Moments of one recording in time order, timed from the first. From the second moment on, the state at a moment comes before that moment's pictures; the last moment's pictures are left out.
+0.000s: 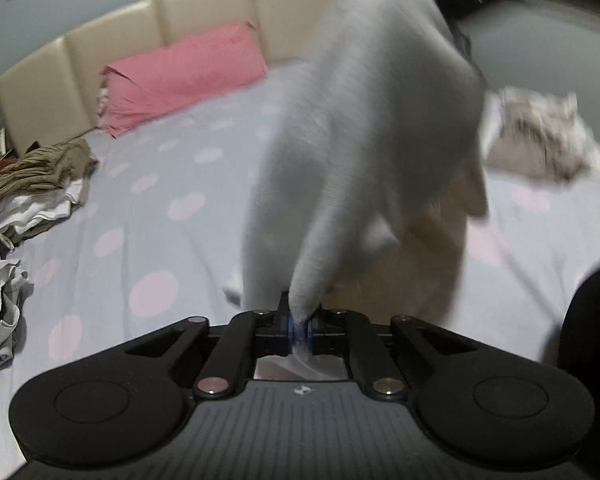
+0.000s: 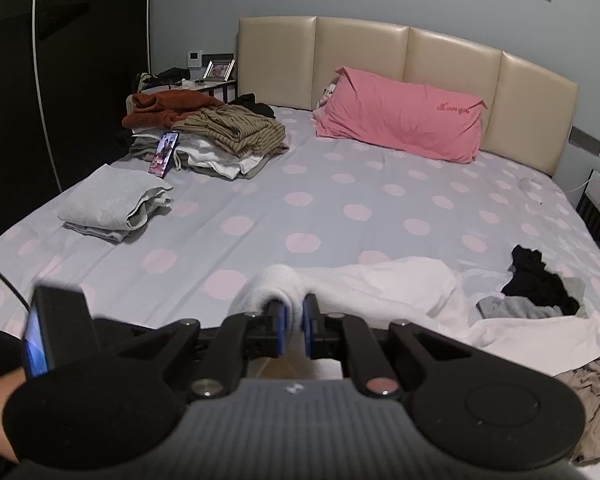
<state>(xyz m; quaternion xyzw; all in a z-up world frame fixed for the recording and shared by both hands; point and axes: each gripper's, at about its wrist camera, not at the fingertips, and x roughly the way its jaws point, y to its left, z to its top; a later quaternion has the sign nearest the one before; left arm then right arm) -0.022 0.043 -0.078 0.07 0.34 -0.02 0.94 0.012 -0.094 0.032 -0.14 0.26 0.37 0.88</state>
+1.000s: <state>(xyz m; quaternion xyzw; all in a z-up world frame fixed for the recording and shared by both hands) -0.071 0.099 0.241 0.15 0.06 -0.02 0.99 -0.005 -0.127 0.249 -0.17 -0.03 0.38 0.91</state>
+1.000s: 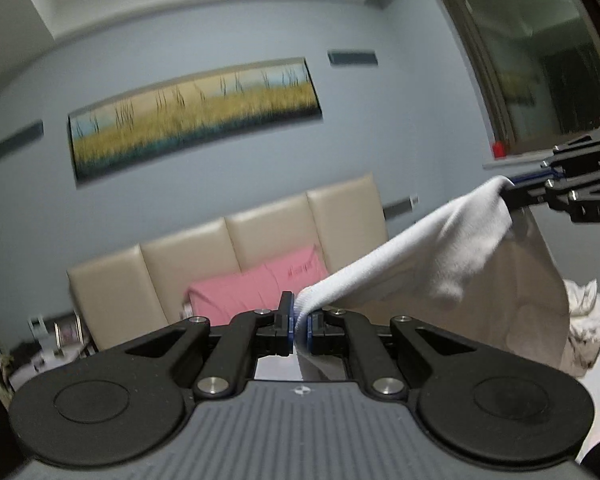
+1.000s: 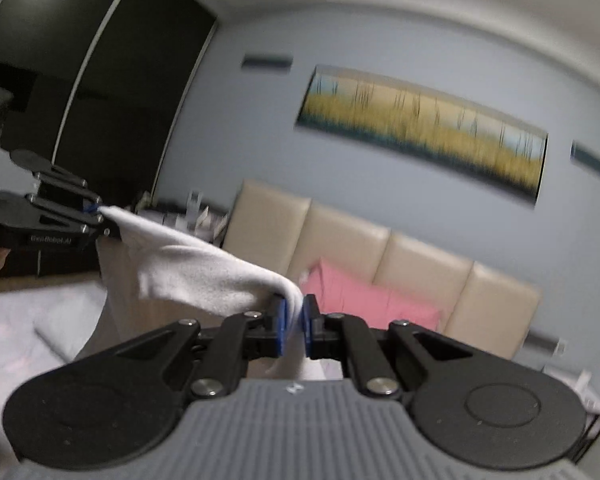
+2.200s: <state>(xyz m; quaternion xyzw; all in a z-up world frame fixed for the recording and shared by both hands) -0.042 0.116 0.207 0.04 0.17 -0.06 0.98 -0.104 -0.064 0.048 -0.11 0.17 0.40 0.90</state>
